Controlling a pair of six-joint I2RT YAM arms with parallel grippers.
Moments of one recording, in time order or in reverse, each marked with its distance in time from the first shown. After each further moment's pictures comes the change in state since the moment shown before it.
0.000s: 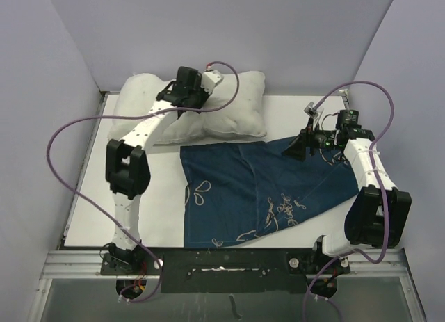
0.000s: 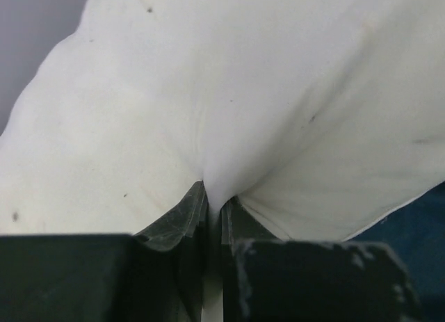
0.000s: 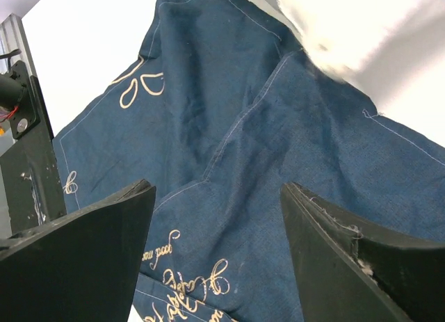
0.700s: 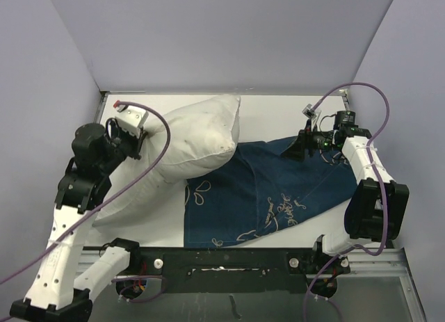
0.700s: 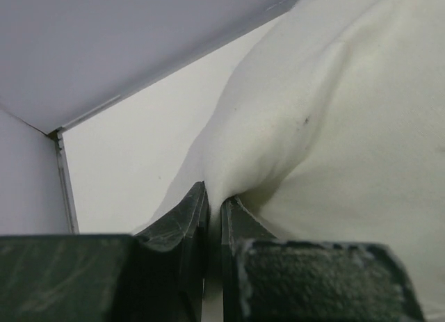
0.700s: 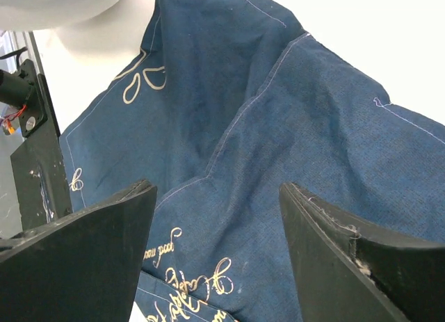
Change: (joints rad) left arm 0.206 -1.265 -0.829 -0.024 0.051 -0.135; right arm 0.003 0.058 0.001 -0.015 -0.007 -0.012
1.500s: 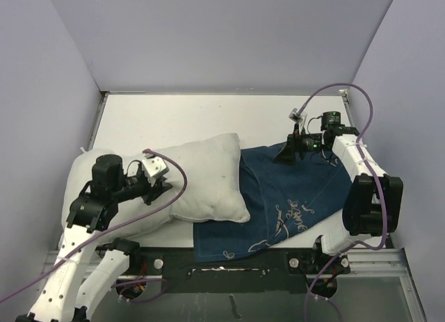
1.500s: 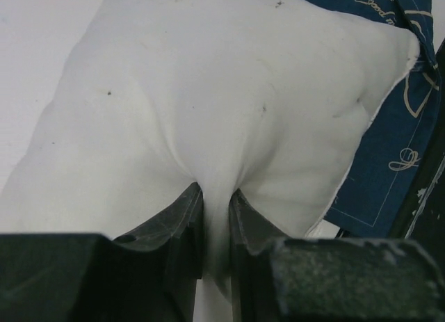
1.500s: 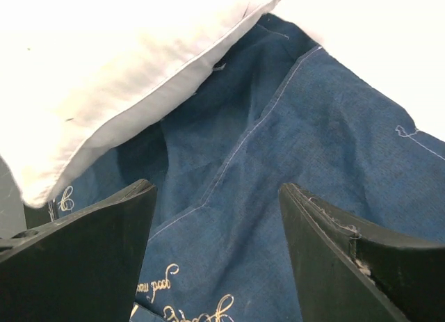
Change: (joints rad) left arm -0.029 -0.206 -0.376 -0.176 0.504 0.118; right arm 0.084 0.033 0.000 -0.017 0.028 -0.032
